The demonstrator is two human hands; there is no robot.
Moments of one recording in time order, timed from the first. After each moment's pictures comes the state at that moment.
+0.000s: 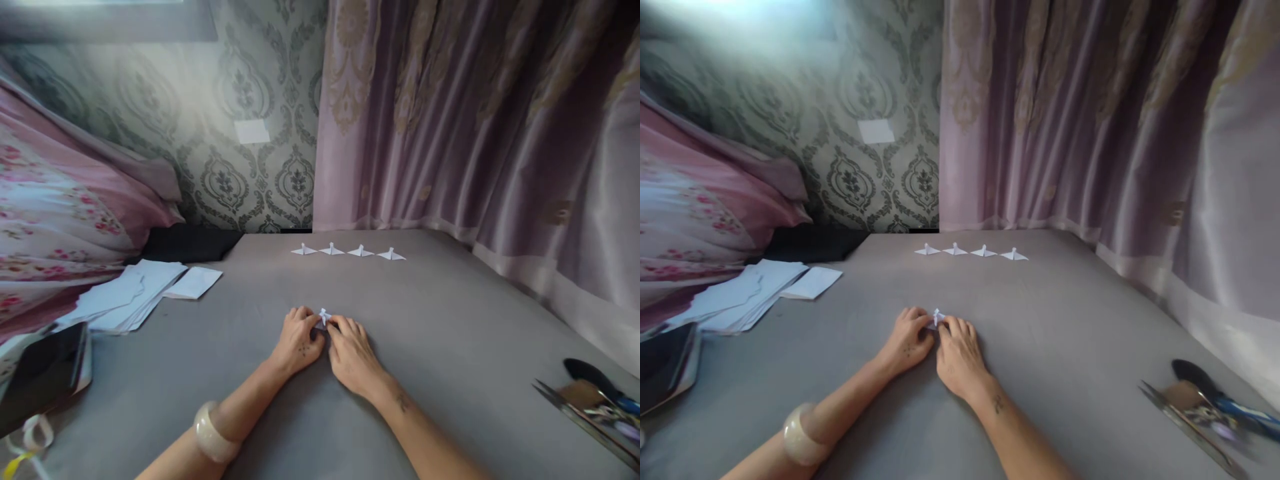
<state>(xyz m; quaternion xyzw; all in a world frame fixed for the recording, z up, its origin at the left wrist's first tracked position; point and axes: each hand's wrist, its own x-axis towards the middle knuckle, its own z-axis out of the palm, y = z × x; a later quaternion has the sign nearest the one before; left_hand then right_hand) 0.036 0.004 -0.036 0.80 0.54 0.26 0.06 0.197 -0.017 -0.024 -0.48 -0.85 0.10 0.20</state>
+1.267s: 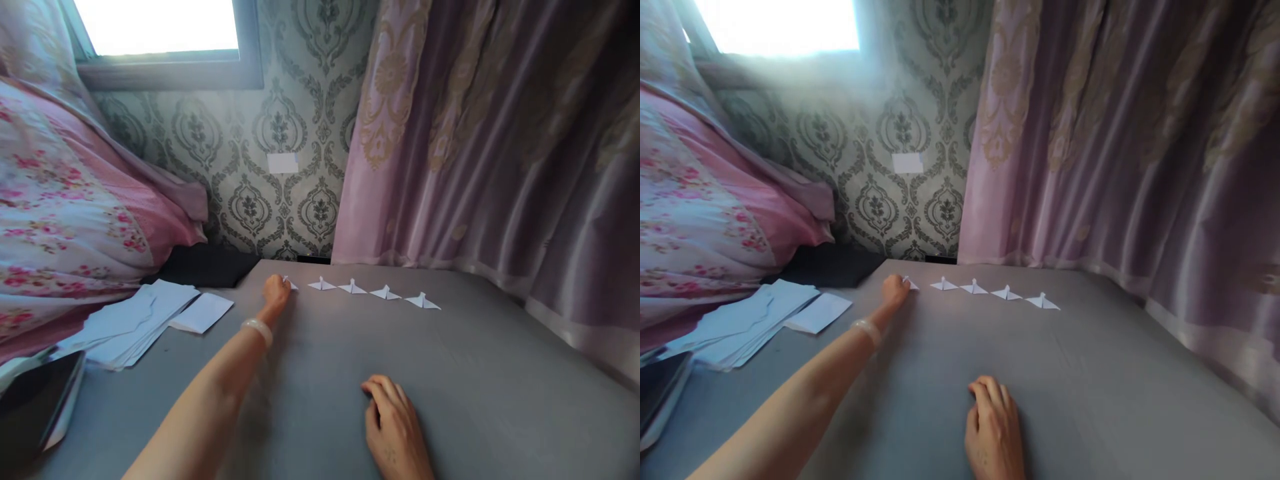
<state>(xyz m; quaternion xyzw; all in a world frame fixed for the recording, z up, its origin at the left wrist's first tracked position) -0.081 0.214 -0.013 0.51 0.83 0.21 0.04 0.208 0.018 -0.063 -0.55 -0.78 0.02 0.30</state>
